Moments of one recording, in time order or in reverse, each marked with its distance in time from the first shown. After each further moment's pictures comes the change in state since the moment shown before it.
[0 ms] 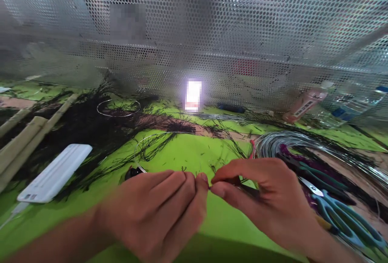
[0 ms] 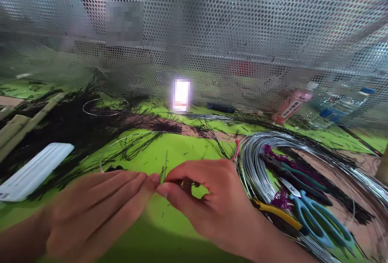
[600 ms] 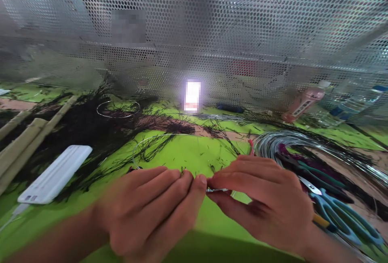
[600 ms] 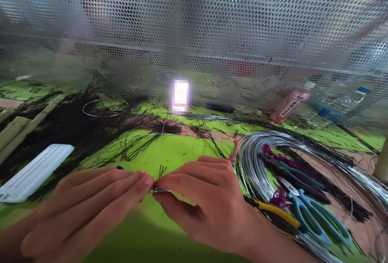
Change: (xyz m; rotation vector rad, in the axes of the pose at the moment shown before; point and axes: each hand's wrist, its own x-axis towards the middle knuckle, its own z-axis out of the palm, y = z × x) left_hand -0.004 0.003 -0.011 -0.128 0.045 -0.221; right_hand 0.000 0.005 0.005 -0.129 0.122 -0.353
